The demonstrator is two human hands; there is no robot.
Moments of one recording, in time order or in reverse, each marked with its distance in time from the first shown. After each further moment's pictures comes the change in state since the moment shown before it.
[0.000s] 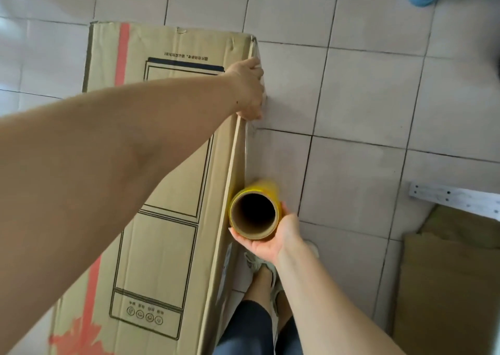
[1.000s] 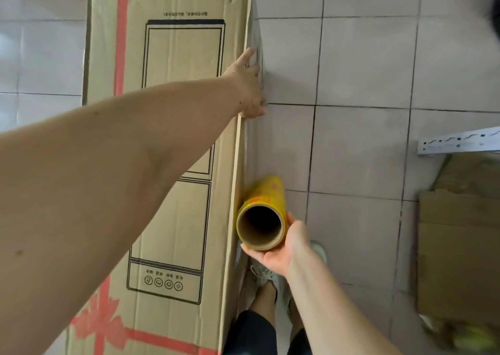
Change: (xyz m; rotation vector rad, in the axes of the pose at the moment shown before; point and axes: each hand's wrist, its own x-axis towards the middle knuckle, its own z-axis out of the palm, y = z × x) left_hand -0.042 0.072 0.039 0.073 0.000 0.037; right_hand 0.033 0.080 -0.083 0.014 0.074 -0.084
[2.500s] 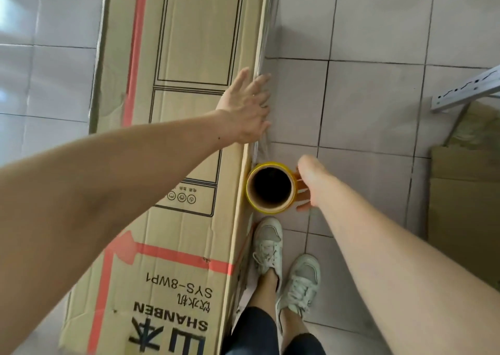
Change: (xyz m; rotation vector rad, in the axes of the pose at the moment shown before) left_hand -0.133 0.167 0.086 -0.296 0.283 -0.134; right_hand 0.001 0.034 -0.048 -1.072 0.355 -0.449
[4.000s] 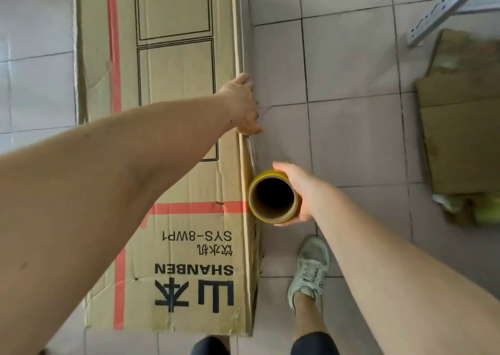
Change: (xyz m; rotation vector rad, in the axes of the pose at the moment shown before) left_hand -0.048 0.072 0.033 0.282 -0.184 0.196; right_hand -0.031 0.147 0.048 0.310 -0.202 0.162
